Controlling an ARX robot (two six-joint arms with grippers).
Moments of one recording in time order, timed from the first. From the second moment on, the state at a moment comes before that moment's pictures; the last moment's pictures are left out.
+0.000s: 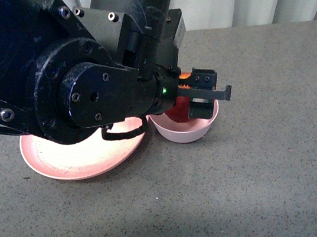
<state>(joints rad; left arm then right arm) -0.56 2.16 1.08 0.45 -0.02 -0.13 0.00 0.00 0.01 0.00 0.00 -0.01</state>
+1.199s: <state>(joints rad) -0.50 1.67 0.53 0.81 -0.26 -0.15 0.00 0.00 0.01 0.00 0.00 -0.01</state>
